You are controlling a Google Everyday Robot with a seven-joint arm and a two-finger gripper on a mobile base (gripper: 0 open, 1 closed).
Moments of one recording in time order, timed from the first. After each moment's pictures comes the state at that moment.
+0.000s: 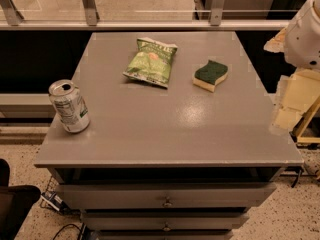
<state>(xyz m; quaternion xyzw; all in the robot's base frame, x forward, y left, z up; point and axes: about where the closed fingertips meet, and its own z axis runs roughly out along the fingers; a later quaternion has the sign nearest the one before) 0.438 -0.217 0.976 -0.60 0.78 -0.03 0.16</state>
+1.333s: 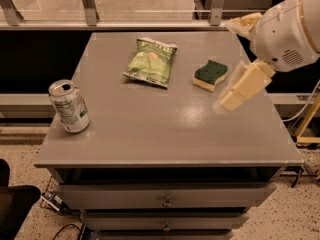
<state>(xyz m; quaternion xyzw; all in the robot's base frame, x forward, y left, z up) 0.479 -0.133 0.996 -0.59 0.70 0.07 0.39</state>
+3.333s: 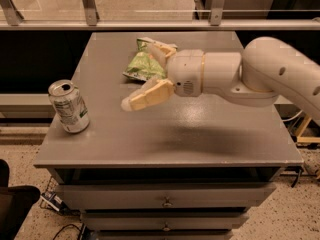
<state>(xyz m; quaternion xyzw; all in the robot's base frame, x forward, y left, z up) 0.532 0.036 0.952 -0.48 0.58 0.36 0.54</state>
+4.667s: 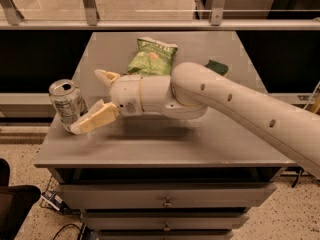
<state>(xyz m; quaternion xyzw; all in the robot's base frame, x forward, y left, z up) 0.533 0.164 0.879 -0.51 0.55 0.43 0.50</state>
